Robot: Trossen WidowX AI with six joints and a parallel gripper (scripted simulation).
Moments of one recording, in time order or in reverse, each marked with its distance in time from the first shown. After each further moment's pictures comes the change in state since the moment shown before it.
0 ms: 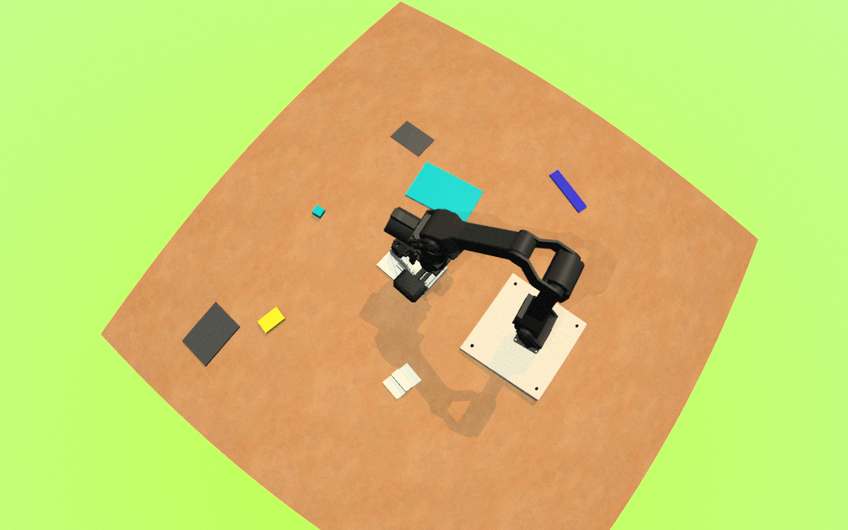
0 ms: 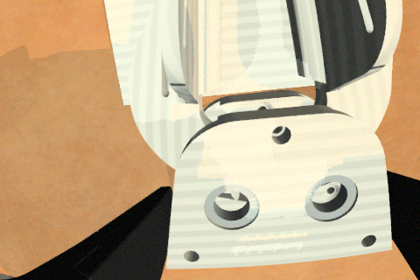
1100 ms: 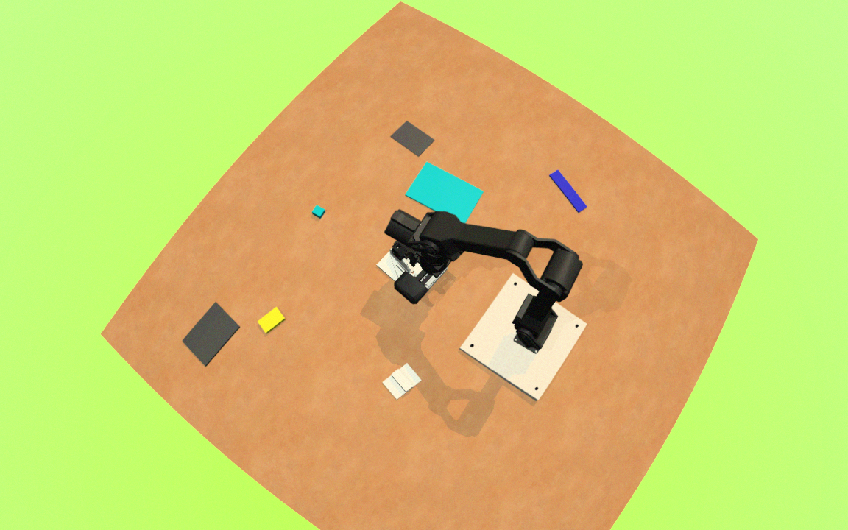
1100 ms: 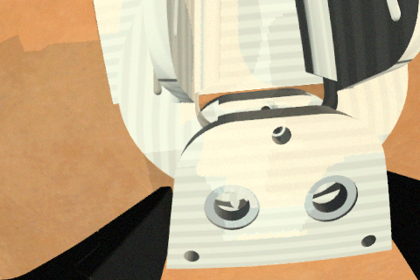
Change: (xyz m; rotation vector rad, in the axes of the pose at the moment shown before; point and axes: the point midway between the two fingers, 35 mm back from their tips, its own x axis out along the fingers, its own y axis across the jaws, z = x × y) arm 0.009 0.000 -0.002 -0.007 0.007 -0.001
